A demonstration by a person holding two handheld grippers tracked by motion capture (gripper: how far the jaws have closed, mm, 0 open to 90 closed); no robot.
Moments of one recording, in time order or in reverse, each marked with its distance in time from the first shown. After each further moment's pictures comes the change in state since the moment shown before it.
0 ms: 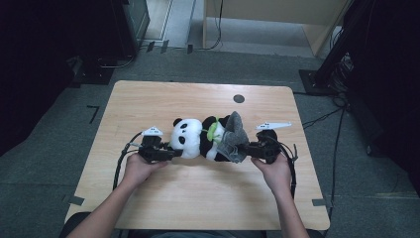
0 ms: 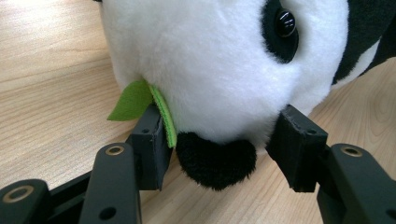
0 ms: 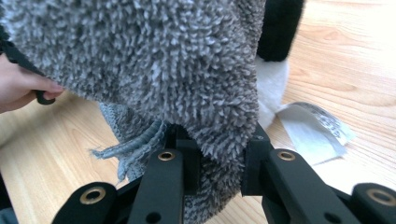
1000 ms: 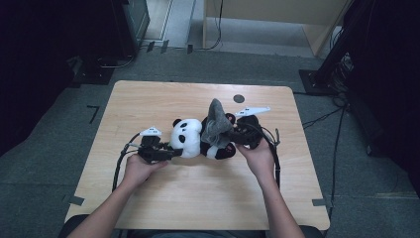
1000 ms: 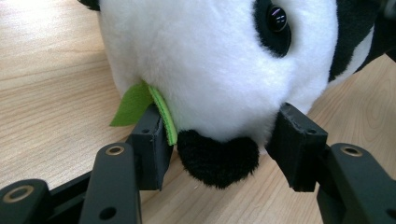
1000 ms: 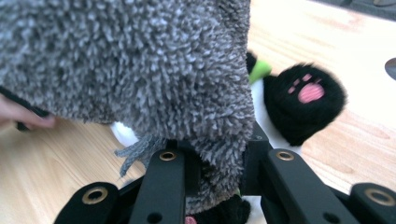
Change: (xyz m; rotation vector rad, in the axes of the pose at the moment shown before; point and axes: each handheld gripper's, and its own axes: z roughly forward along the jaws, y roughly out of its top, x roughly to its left) left arm 0.001 -0.002 -0.001 -0.022 -0.015 -0.018; right arm 0.035 0.051 0.024 -0.035 -0.062 -0.158
